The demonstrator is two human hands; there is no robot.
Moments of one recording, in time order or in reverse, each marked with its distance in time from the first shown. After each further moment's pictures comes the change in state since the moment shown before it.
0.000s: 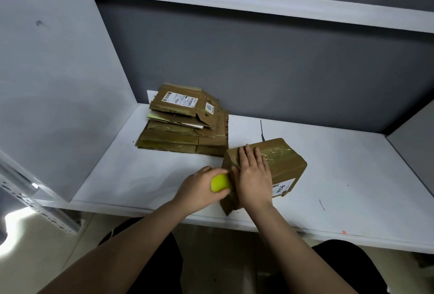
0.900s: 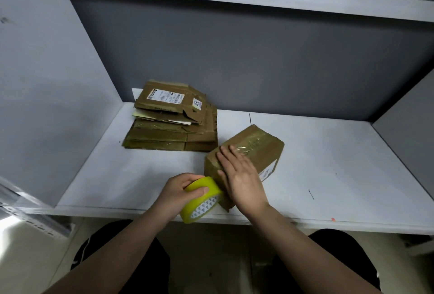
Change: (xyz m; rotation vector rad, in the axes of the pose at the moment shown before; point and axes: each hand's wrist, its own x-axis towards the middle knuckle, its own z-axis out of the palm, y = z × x) left_hand -0.026 0.004 -0.011 -0.646 -0.034 -0.357; right_hand -0.014 0.018 0.005 0.053 0.189 -0.340
